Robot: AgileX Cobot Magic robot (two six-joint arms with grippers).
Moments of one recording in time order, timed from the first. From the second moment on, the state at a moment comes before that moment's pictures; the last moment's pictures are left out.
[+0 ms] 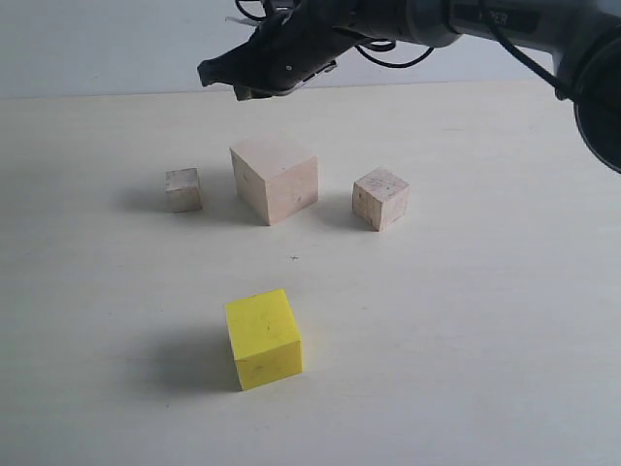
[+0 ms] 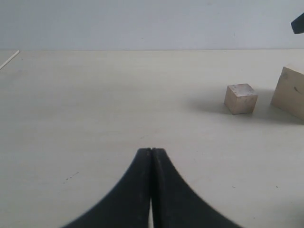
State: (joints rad) left arm -0.04 0.01 0.00 0.08 0.37 -0.06; right arm 0.53 2.33 -1.96 0.48 0.53 -0.28
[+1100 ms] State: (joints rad) left arm -0.04 0.01 0.00 0.08 0.37 -0.06; right arm 0.52 2.39 -1.96 0.30 0.64 -0.14
